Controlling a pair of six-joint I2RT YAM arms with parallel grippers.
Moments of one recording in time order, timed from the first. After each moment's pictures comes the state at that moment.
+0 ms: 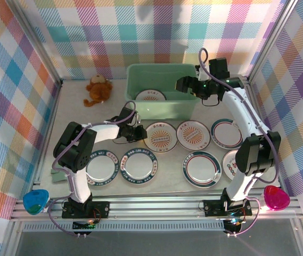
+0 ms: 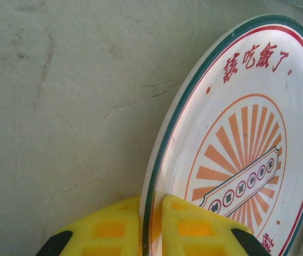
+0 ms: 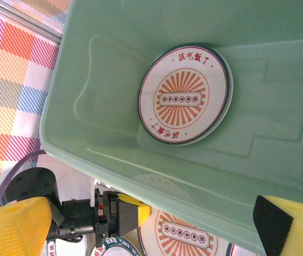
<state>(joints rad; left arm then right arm) -0.45 1.88 1.05 -0.18 0.40 -0.62 0.21 1.74 1.71 -0.75 -0.54 0.36</state>
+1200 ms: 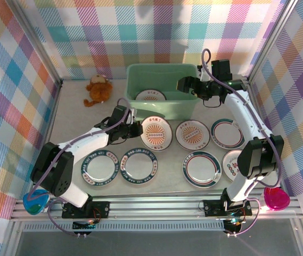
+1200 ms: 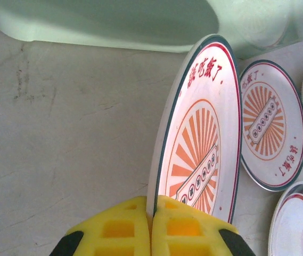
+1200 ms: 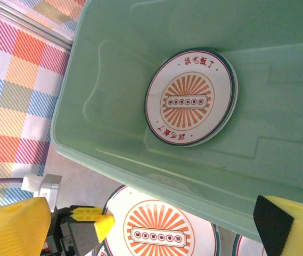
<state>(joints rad) -0.50 1.53 0.95 -0.22 0.23 -0.56 0.20 1.70 1.67 -0.71 -0.56 0.38</state>
